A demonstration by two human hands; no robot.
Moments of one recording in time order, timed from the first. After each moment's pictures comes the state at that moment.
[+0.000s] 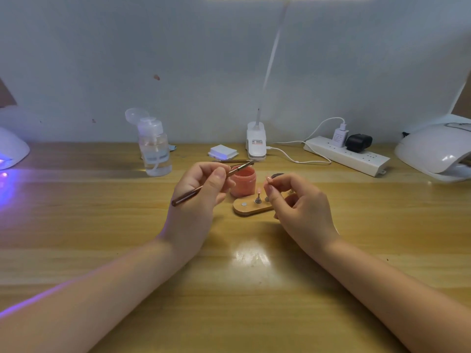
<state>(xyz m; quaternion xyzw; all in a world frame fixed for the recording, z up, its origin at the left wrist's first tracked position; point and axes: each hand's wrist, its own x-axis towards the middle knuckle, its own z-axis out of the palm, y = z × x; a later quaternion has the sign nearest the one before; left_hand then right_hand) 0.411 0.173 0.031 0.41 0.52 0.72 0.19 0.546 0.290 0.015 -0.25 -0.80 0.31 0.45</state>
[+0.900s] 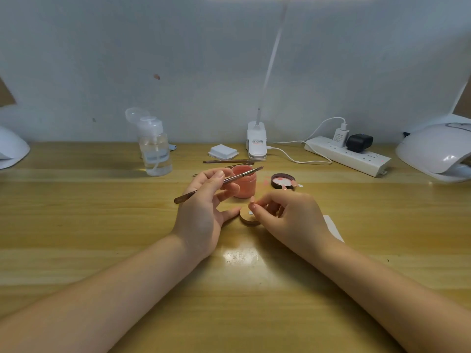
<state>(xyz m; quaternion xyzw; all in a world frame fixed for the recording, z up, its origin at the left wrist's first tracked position) 0.416 0.192 0.027 0.26 0.44 0.79 0.34 0.542 0.291 0.008 -0.23 -0.88 0.20 0.37</state>
